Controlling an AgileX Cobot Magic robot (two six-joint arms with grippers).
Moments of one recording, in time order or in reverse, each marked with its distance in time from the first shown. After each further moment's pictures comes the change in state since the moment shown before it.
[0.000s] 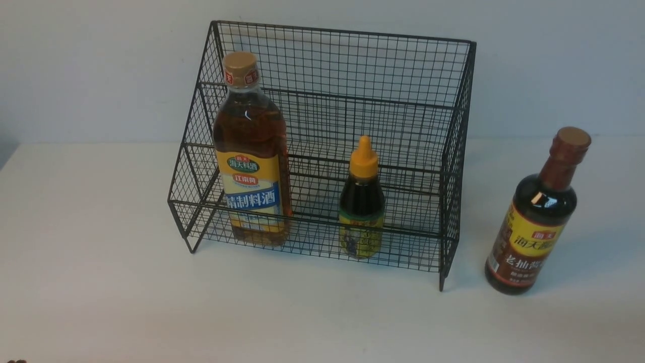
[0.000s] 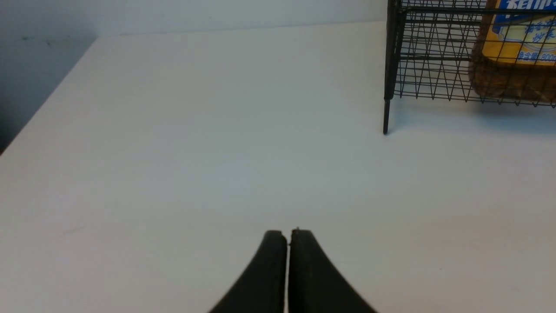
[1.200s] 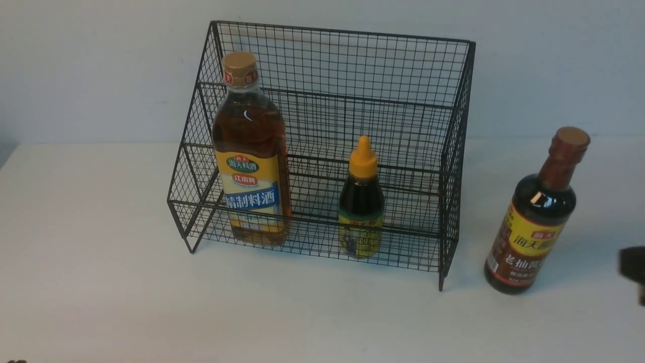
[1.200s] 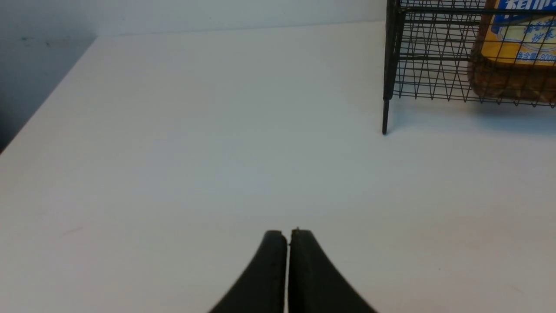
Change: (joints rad) right arm 0.311 0.835 -0.740 0.159 0.668 -0.487; left arm 0.000 0.000 0.000 0.000 0.000 0.000
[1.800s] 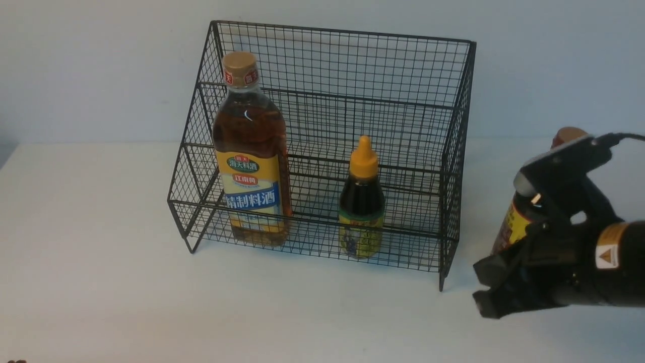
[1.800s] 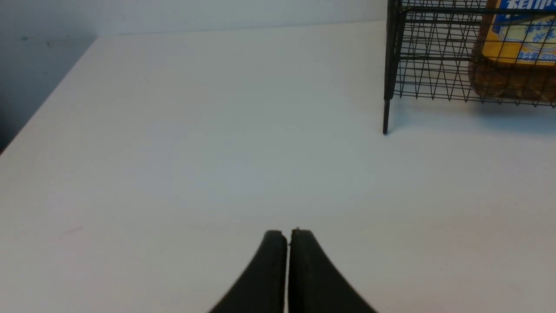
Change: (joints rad) right arm 0.321 0.358 -0.068 -0.263 -0.226 0.153; left arm 0.000 0.000 0.000 0.000 0.000 0.000
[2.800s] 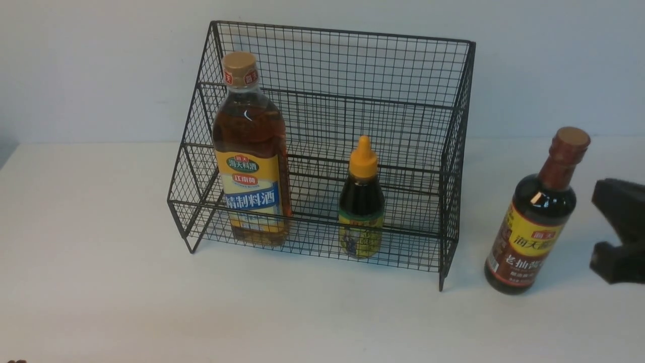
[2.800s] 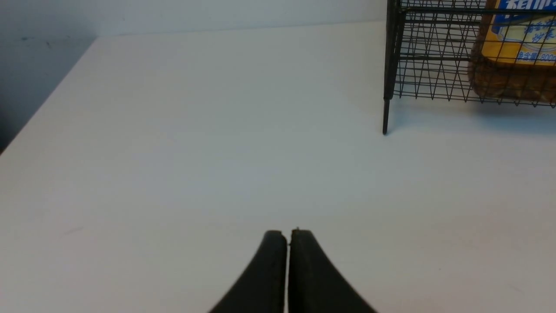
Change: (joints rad) right arm 0.001 -0.422 0.298 -1.290 -0.273 1.345; left arm 0.000 0.000 0.000 0.000 0.000 0.000
